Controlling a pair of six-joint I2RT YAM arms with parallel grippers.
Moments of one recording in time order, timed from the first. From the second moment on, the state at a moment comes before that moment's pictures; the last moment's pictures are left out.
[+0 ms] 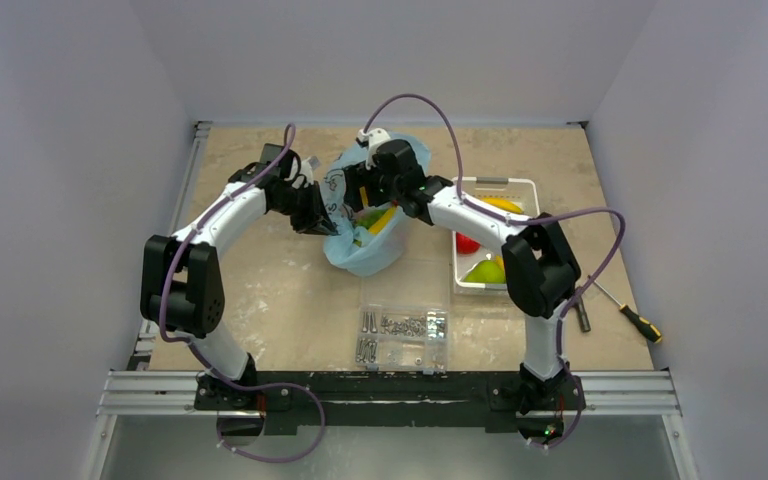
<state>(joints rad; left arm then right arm) -0.21 1.69 1.27 -0.68 0.54 -0.43 0.69 1.97 1.54 -0.11 0.02 0.17</state>
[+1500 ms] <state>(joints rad) -0.21 1.69 1.27 -0.68 0.54 -0.43 0.14 1.65 1.06 -0.14 -0.07 0.59</state>
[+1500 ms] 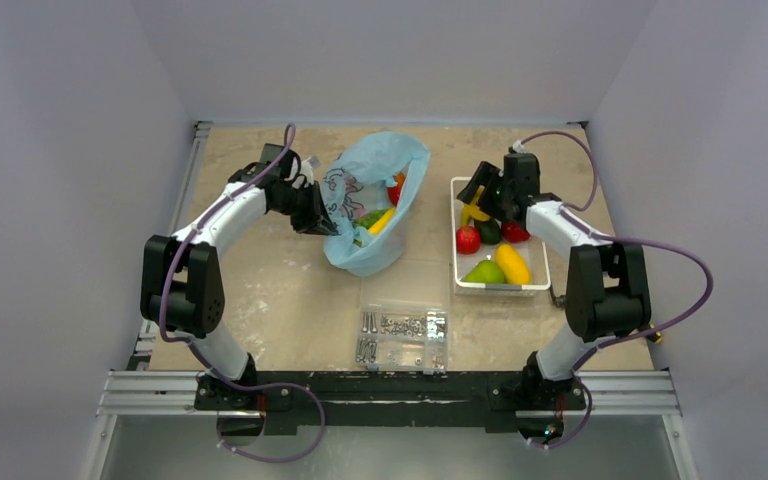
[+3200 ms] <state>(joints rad) -0.22 1.69 1.27 -0.67 0.57 -0.43 0.70 1.91 1.42 -0.08 0.12 0.47</state>
